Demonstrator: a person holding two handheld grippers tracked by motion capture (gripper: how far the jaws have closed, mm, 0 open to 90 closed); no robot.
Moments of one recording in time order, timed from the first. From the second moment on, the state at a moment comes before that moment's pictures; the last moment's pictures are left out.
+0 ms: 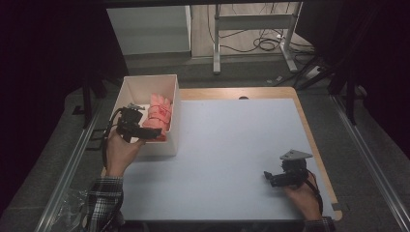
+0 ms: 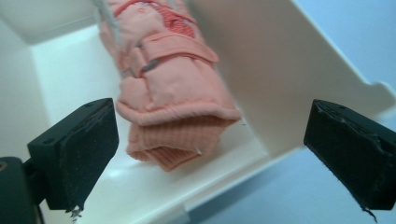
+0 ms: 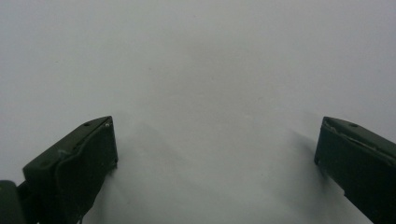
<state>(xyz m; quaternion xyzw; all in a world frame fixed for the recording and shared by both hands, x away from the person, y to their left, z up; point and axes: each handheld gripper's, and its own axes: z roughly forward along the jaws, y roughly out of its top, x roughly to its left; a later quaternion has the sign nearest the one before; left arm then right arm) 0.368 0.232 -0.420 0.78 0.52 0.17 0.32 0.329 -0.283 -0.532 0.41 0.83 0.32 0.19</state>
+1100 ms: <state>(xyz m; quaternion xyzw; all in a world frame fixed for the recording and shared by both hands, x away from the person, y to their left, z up) 0.281 0.192 -0.517 0.79 0.45 0.16 0.39 0.329 -0.283 -0.532 0.41 0.83 0.32 0.19</state>
